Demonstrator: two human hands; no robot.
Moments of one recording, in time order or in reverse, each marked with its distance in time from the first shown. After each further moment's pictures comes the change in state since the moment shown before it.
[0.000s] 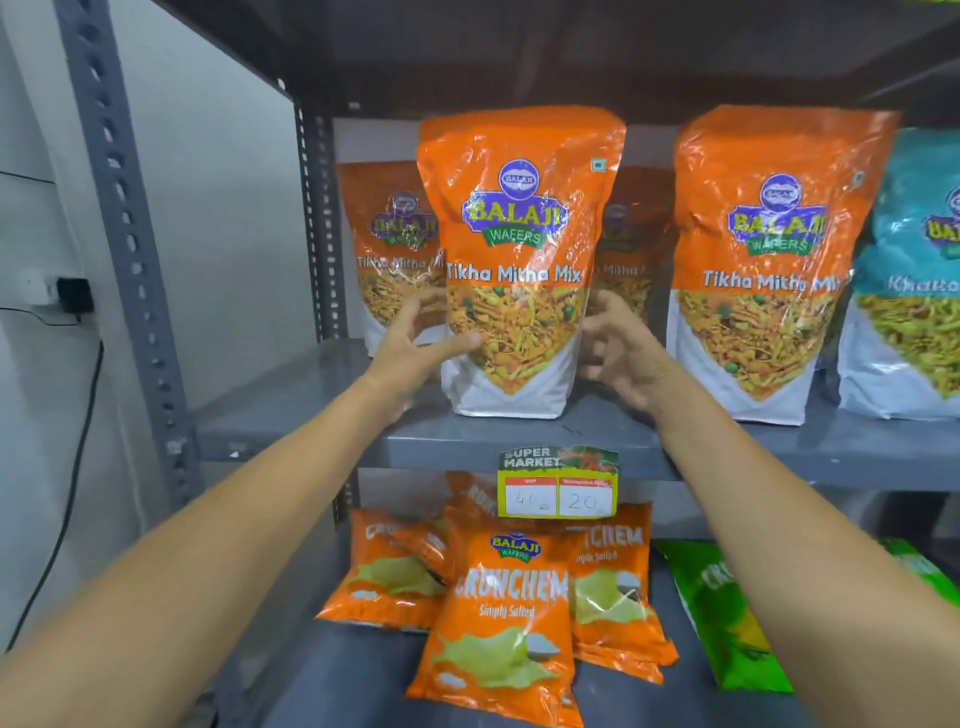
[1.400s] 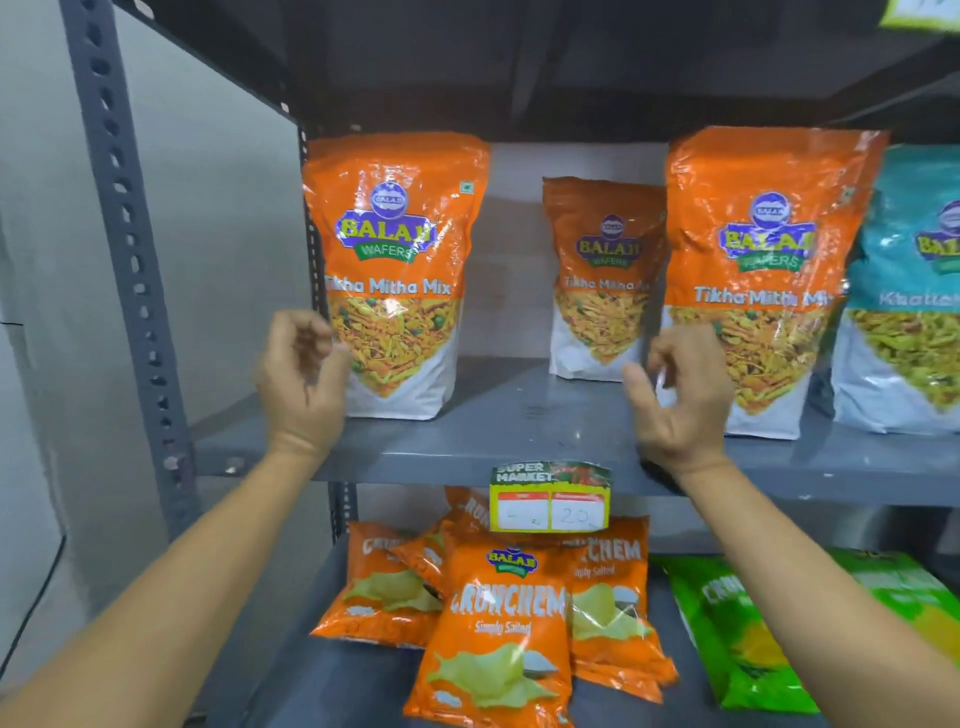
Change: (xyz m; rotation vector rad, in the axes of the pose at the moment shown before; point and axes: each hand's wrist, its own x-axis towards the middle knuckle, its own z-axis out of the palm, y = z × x) left_hand -0.042 0.007 -0.056 0.309 0.528 0.610; right_hand -0.059 0.005 -0.004 -0.825 0.579 -1.057
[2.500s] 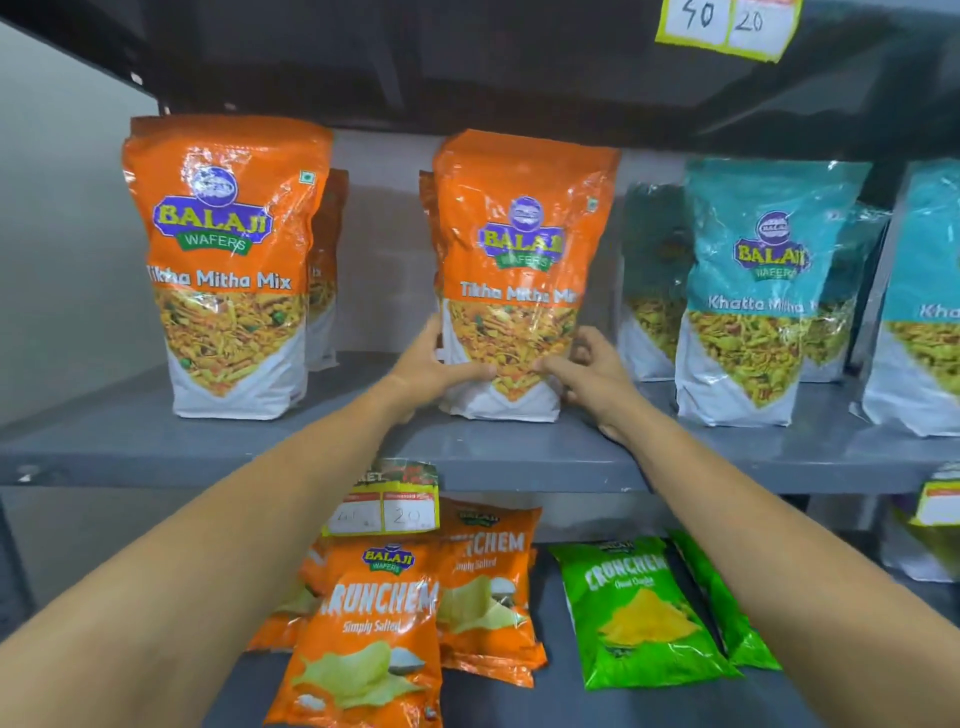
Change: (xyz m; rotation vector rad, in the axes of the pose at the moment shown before) left_hand -0.038 0.038 0.227 -0.208 -0.750 -0.680; right_hand 0.021 0.116 -0.052 0.368 -0.436 0.985
